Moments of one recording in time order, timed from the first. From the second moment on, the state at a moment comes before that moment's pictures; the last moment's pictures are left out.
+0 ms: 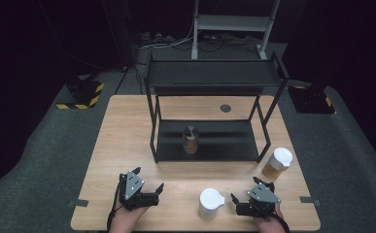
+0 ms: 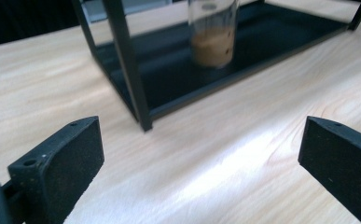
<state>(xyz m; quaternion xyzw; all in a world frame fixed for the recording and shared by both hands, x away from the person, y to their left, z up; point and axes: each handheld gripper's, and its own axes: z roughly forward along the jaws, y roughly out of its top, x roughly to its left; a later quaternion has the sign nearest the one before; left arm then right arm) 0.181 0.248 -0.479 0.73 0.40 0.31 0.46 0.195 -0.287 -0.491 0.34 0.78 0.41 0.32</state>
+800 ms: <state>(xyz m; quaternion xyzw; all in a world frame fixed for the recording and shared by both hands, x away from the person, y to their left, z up) 0.184 0.232 -0.485 0.80 0.35 0.32 0.36 0.192 -0.294 -0.496 0.35 0.77 0.43 0.32</state>
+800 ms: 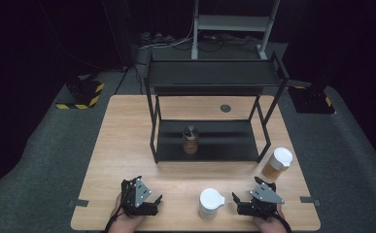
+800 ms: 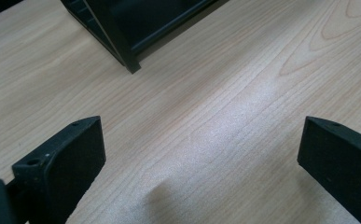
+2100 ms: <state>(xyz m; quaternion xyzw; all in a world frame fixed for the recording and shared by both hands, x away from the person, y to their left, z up) 0.181 0.233 -0.486 0.81 0.32 0.33 0.36 0.174 -0.301 -0.476 0.35 0.73 0.48 0.34</state>
